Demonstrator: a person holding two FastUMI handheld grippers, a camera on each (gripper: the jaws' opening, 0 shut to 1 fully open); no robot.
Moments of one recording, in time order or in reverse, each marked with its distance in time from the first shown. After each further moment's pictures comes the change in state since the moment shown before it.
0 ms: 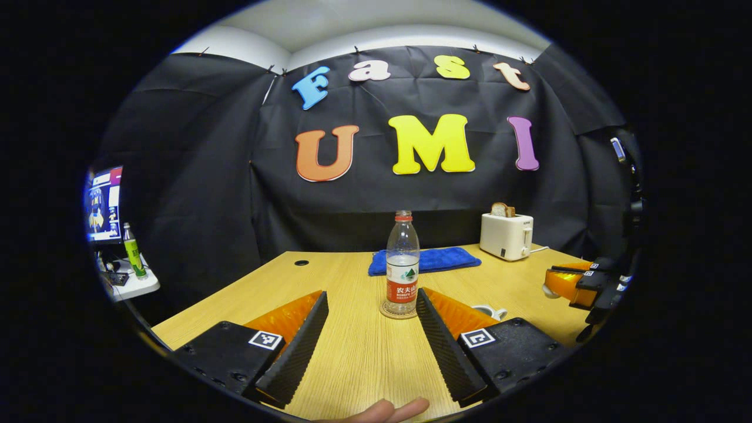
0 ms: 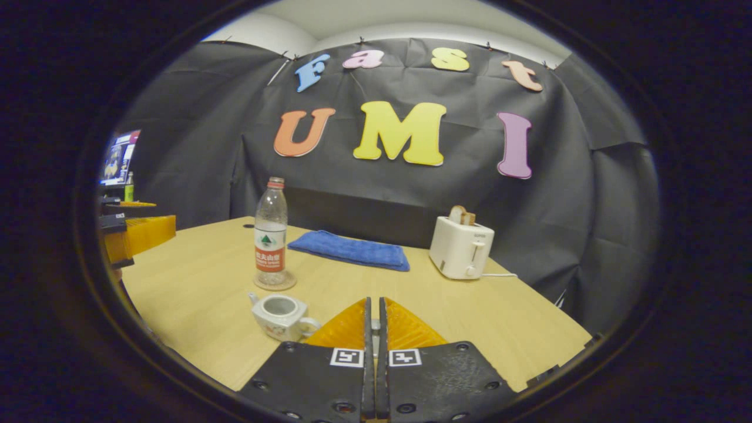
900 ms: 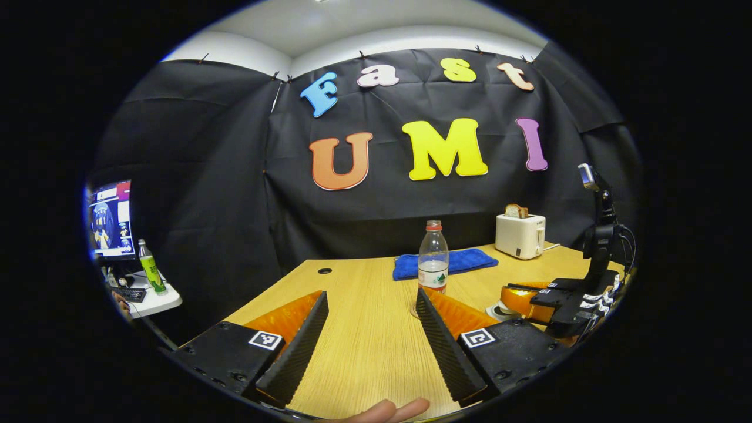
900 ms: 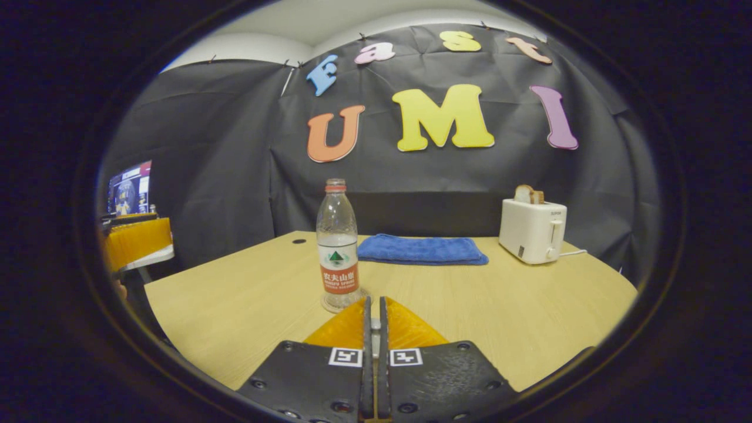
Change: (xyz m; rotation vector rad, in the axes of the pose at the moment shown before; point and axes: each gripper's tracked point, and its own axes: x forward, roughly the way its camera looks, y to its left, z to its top) left arm -0.016 0.057 0.019 0.043 -0.025 0.059; right arm 0.047 0.096 0.000 0.158 0.026 0.192
